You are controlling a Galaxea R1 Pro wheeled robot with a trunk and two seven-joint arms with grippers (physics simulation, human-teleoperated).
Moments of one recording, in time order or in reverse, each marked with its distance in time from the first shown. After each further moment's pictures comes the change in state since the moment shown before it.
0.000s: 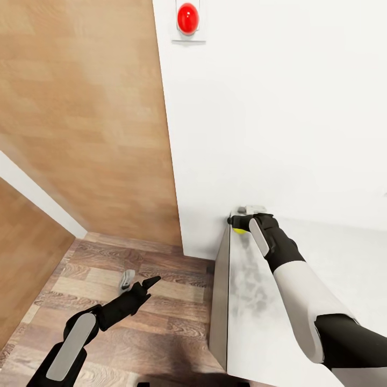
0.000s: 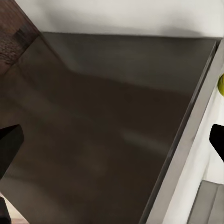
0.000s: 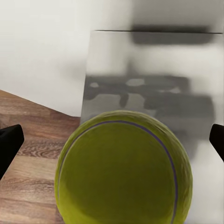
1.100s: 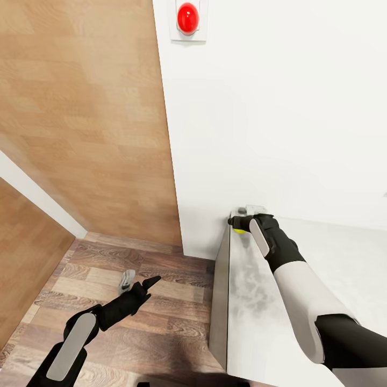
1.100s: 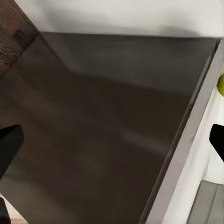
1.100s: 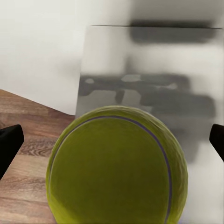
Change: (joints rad) left arm -0.001 -0.001 0.000 0.000 0.000 0.000 0.000; right arm 0.001 -0.003 0.000 0.005 0.002 0.000 0.000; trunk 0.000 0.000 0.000
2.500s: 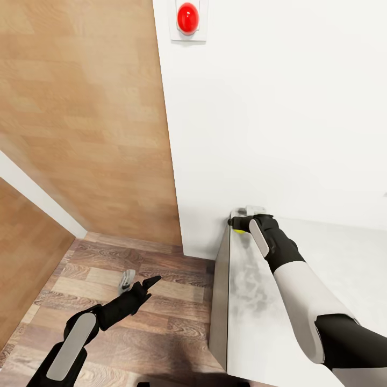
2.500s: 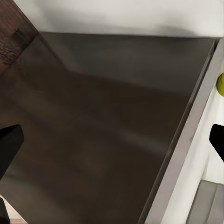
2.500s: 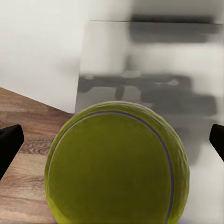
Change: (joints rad) left arm 0.000 0.000 0.000 -0.002 0.000 0.001 -0.001; right arm 0.000 0.000 0.002 0.005 0.000 0.002 -0.001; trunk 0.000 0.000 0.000
